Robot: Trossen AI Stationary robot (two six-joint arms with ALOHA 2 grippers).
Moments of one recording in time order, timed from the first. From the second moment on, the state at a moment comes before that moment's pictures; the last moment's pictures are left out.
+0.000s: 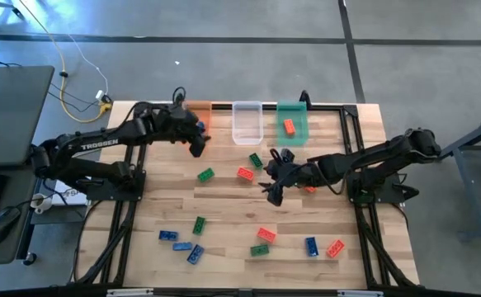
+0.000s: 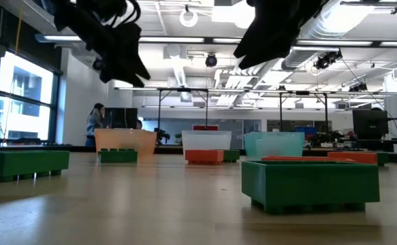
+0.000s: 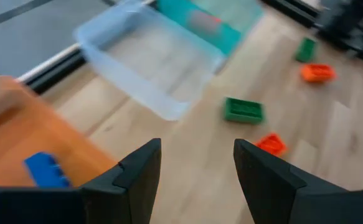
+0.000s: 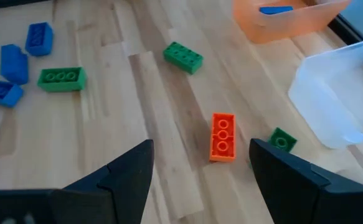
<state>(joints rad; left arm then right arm) 0.57 1.12 0.76 -0.30 0.04 -0.23 0.20 1.41 1.00 -0.32 0.36 0.33</state>
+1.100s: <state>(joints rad) 0.12 1.11 0.76 -0.34 0.02 -0.43 0.46 1.55 1.00 -0.04 0.17 0.34</state>
